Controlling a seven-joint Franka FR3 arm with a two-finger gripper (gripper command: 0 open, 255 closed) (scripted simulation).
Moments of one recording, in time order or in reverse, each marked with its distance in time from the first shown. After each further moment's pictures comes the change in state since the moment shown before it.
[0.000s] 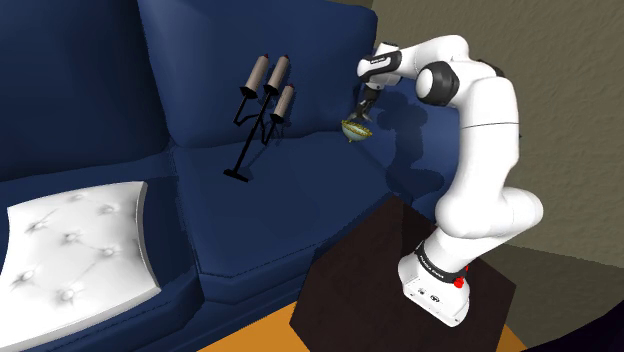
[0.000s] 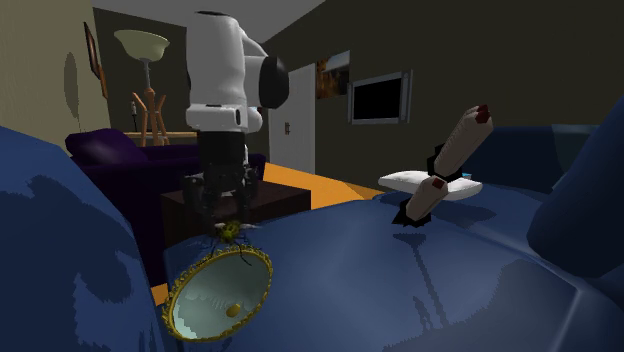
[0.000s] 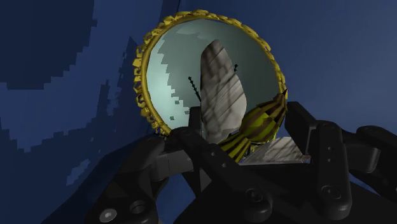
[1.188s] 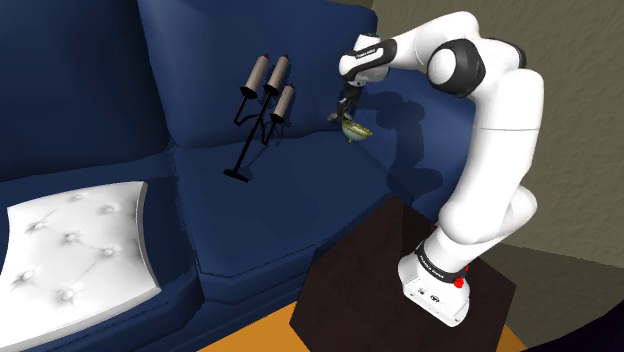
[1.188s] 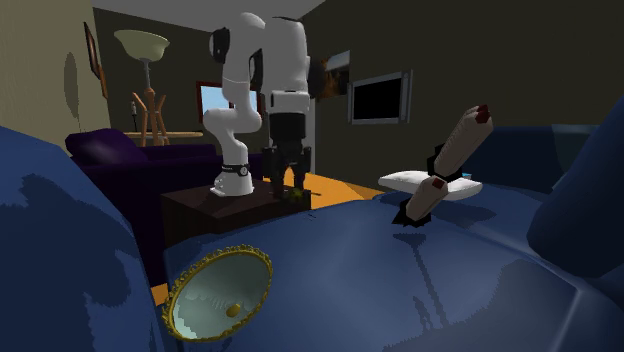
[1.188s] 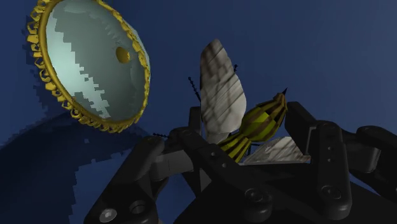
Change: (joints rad) arm 0.185 -0.249 0.018 -0.321 -0.049 0.075 0.207
